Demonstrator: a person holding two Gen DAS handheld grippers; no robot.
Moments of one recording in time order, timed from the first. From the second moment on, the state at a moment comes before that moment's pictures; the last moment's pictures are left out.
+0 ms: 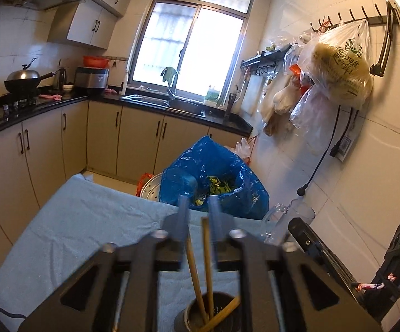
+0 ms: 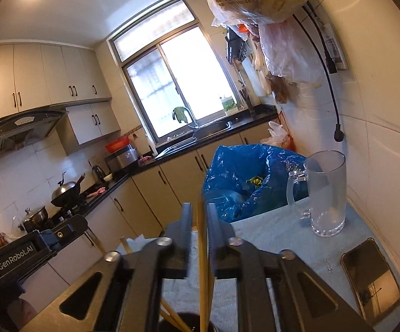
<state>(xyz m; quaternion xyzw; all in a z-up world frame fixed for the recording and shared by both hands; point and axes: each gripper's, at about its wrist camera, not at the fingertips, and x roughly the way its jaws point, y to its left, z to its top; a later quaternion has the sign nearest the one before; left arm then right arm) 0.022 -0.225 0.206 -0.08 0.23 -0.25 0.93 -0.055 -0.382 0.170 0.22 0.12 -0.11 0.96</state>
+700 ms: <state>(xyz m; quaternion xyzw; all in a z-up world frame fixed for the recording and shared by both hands) -0.046 -0.087 0.112 -0.07 0.37 -0.12 0.92 -0.169 -0.334 0.121 0.16 0.23 -0.08 0.96</state>
